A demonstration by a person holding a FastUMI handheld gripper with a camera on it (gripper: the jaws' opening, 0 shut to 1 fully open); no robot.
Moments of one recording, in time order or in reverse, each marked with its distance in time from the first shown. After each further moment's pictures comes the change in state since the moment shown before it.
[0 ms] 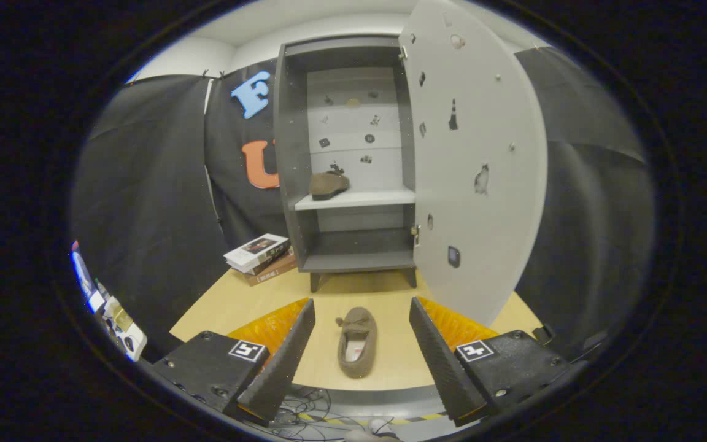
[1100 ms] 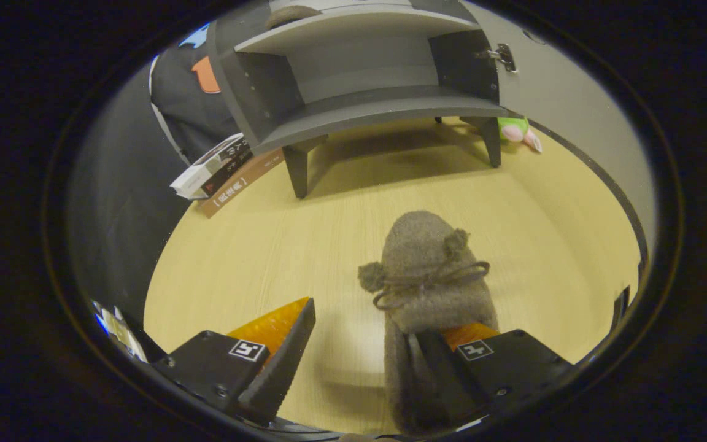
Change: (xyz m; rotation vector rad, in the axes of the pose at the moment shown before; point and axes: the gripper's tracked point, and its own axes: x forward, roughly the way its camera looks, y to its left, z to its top) arm 0.280 0.041 -0.181 0.142 0.479 0.012
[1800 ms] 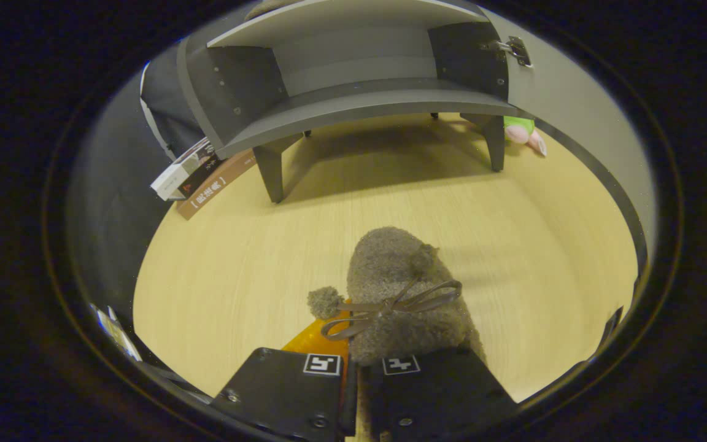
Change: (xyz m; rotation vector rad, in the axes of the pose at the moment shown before) arm 0.016 -0.020 0.014 -0.001 0.050 -0.021
